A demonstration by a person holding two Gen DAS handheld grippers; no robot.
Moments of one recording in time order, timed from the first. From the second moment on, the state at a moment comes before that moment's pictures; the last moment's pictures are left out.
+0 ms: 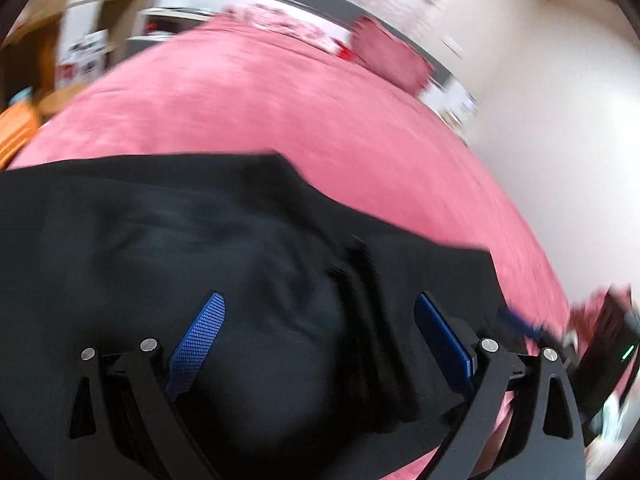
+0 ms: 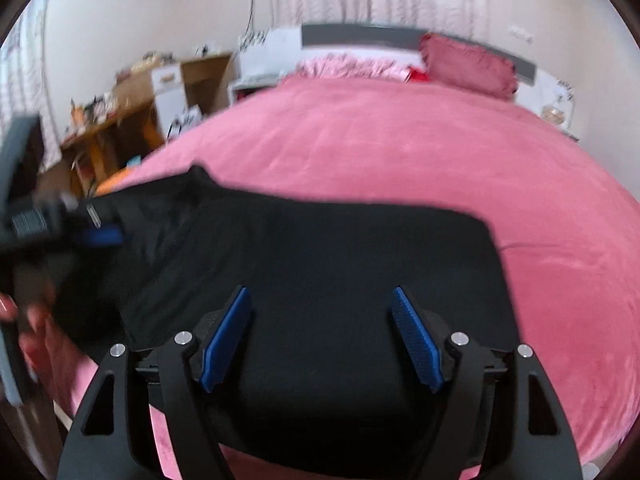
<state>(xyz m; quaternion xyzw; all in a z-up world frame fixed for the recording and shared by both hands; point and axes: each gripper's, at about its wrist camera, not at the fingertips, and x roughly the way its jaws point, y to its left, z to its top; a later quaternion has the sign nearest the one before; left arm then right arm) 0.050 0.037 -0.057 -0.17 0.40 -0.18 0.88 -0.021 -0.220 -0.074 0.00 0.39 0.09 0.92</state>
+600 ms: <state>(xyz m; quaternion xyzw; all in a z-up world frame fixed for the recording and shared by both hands) 0.031 0.172 -0.052 -0.25 0.37 0.05 0.89 -0.018 -0.223 -0.080 0.02 0.39 0.10 0.91</state>
